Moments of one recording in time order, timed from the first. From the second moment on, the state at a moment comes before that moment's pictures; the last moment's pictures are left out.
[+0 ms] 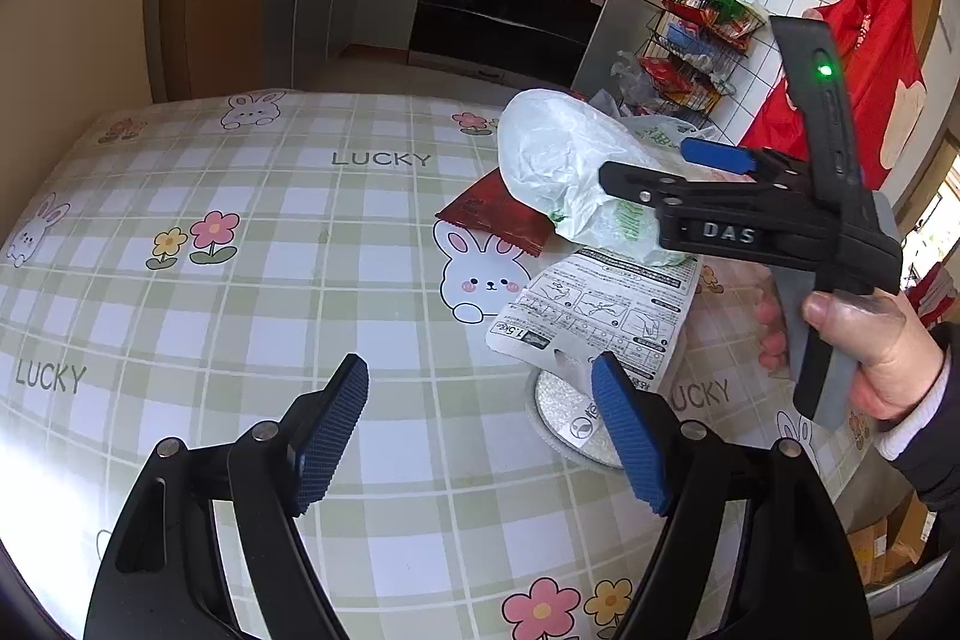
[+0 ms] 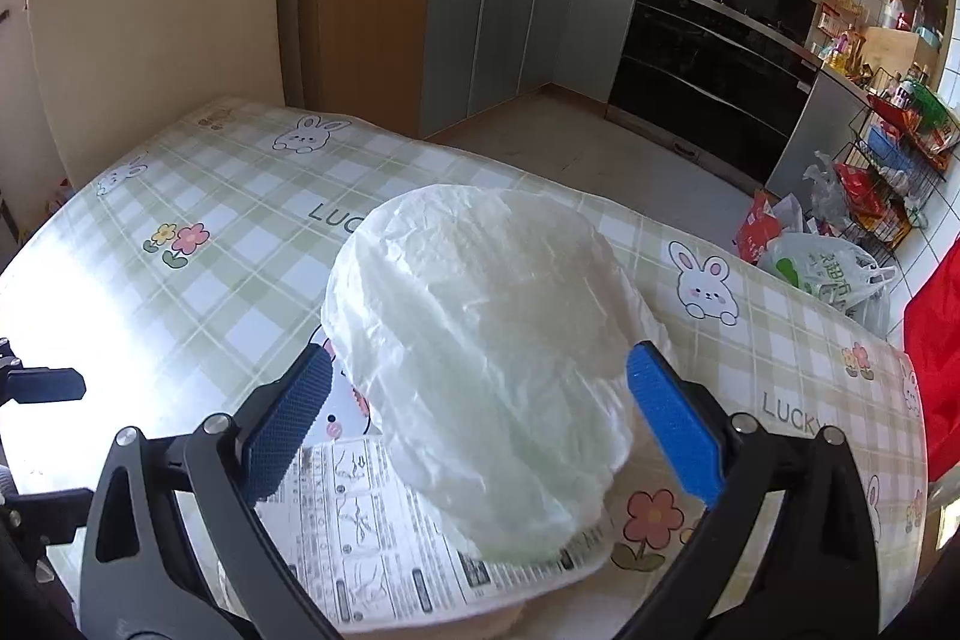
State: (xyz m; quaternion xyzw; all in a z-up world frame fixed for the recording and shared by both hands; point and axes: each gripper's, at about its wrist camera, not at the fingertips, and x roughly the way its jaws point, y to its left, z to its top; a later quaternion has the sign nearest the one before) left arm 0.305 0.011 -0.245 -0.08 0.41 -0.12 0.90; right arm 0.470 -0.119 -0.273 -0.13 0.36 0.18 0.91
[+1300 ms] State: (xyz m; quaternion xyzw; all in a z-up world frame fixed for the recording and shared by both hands) left arm 0.358 -0.152 -0.270 0.19 0.40 -0.26 0.86; right arm 0.320 -0.305 -0.226 0.12 0.27 0.09 0.95
